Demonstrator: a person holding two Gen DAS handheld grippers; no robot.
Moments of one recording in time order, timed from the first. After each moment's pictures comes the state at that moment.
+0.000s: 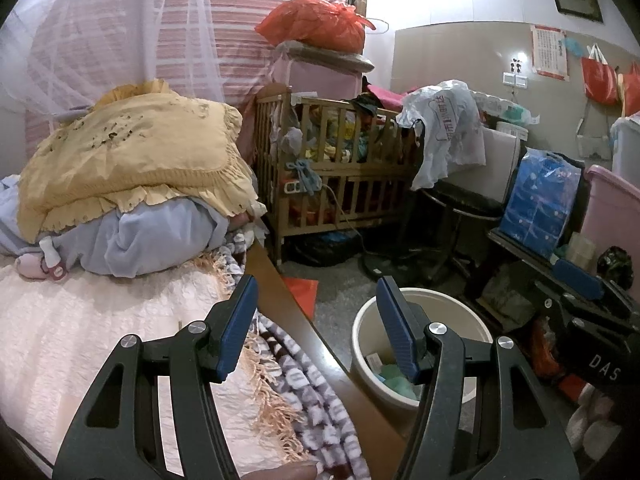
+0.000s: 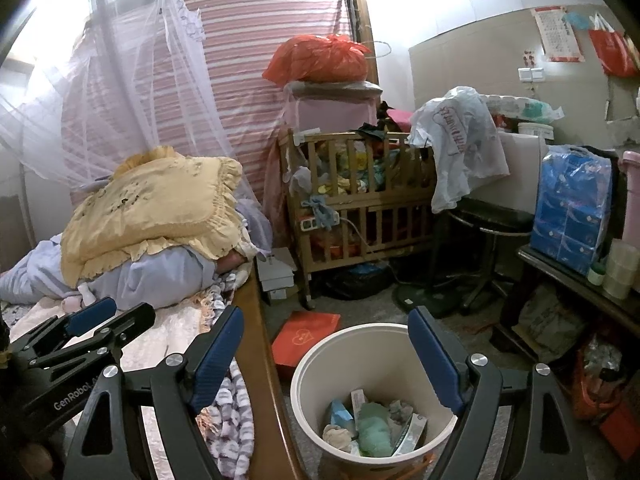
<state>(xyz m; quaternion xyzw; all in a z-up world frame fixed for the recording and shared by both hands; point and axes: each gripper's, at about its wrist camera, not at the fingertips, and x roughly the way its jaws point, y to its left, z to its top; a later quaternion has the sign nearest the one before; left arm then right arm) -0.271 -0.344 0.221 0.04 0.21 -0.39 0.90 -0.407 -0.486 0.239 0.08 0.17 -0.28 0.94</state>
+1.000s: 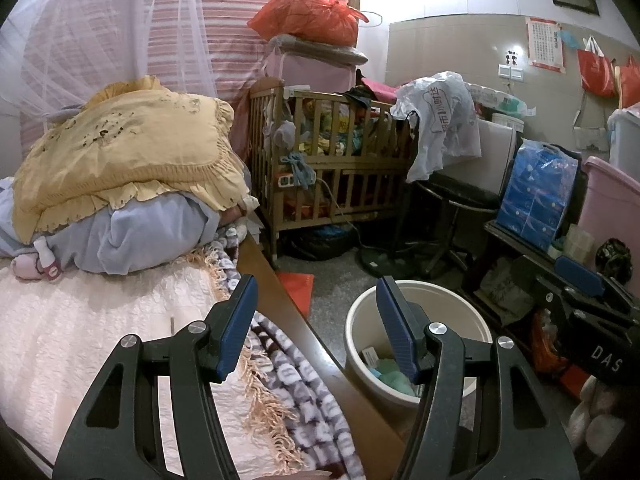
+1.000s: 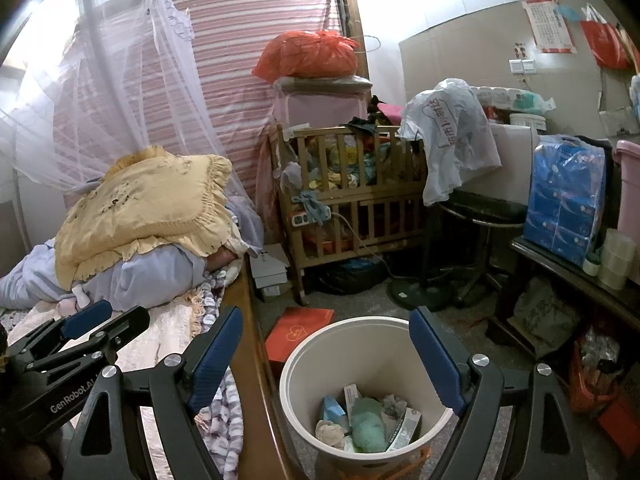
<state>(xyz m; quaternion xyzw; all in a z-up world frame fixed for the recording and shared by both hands) -0.279 -0.353 0.220 0.05 0.21 -0.40 0.89 -0.416 -0.500 0.236 0.09 0.18 -0.29 0.94</state>
